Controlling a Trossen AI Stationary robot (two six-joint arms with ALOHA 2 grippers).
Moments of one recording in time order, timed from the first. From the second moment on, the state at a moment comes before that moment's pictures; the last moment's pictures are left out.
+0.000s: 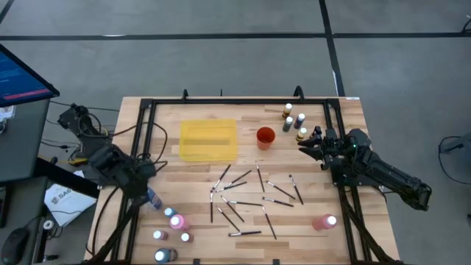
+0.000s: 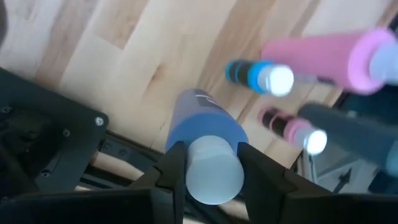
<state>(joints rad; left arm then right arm) -0.73 0.92 0.98 -1.35 0.00 -1.30 -0.57 0.01 0.01 0.07 -0.55 0.36</state>
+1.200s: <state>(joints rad) 0.17 1.17 1.33 -1.20 -0.35 -0.80 -0.57 0.01 0.01 0.07 -0.55 0.36</state>
